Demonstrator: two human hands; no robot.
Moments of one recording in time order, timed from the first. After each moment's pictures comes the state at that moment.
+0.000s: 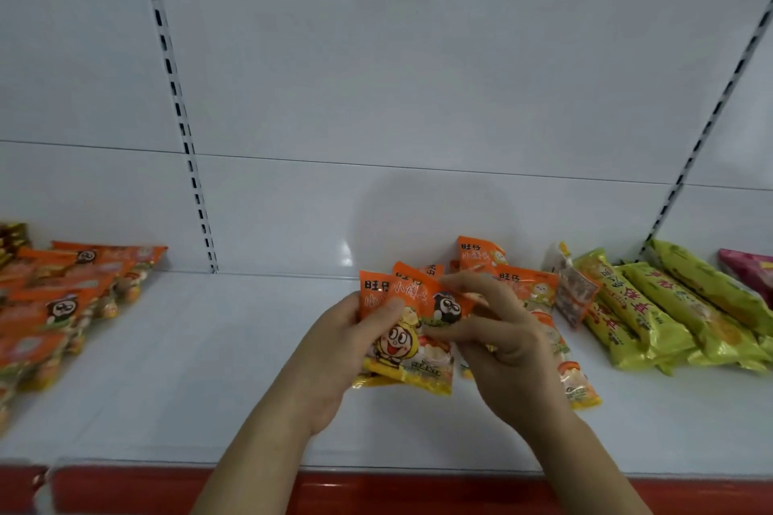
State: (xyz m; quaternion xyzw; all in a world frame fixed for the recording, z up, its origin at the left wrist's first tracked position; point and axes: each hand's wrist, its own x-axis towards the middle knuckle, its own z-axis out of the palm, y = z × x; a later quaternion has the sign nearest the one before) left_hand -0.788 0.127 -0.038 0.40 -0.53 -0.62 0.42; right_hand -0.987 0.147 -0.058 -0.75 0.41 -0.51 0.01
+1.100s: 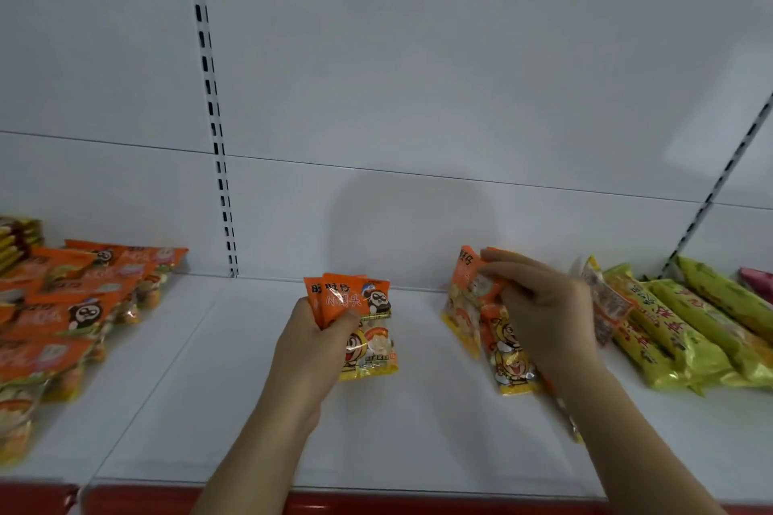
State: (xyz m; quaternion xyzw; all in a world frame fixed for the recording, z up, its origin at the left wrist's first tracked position) left_hand -0.735 0.095 -0.055 0.55 -0.44 -0.51 0.49; right_hand -0.983 0.101 -0.030 -0.67 0.52 -0.52 -0.07
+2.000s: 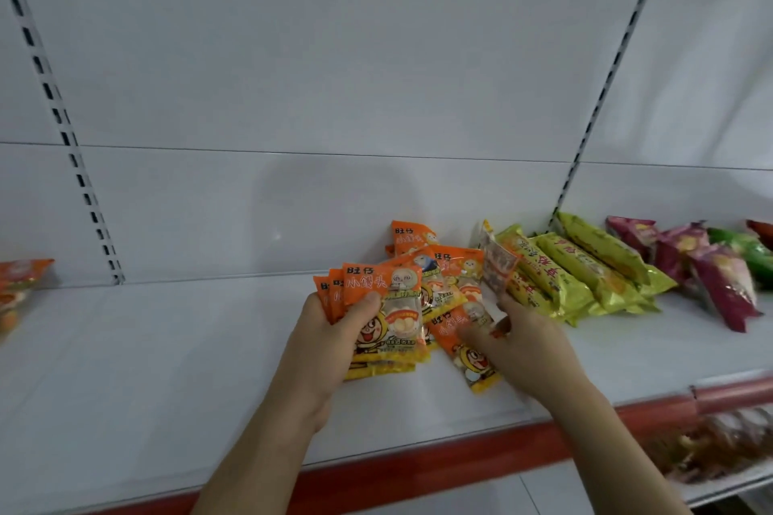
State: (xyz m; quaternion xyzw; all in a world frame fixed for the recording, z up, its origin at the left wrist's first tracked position) left_hand -0.829 0.121 -0.060 0.43 -0.49 -0.61 0.44; right_hand -1.058 0.181 -0.061 -0.49 0.84 -0.21 0.09
